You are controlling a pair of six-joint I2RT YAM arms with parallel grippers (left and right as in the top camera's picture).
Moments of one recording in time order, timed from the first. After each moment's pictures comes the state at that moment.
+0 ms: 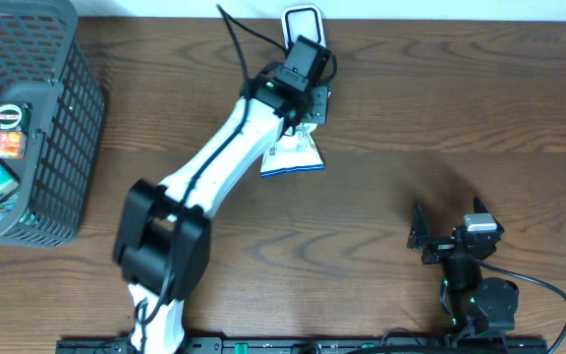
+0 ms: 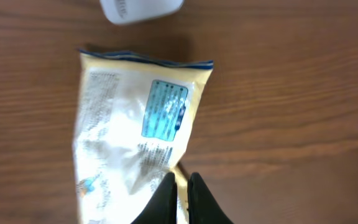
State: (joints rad) left arm -0.54 2.01 1.73 -0.71 -0.05 -0.41; right arm 0.04 0.01 0.01 -0.07 -0.03 0.01
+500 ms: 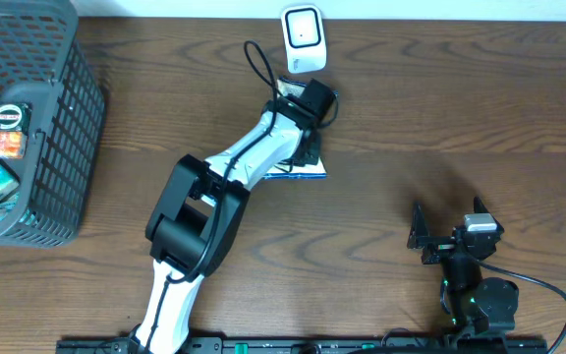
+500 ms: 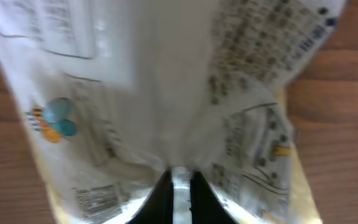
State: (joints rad) left arm -0.59 2.20 1.64 -0.80 -0.08 -0.45; right arm 0.04 0.01 0.01 -0.07 -0.03 0.01
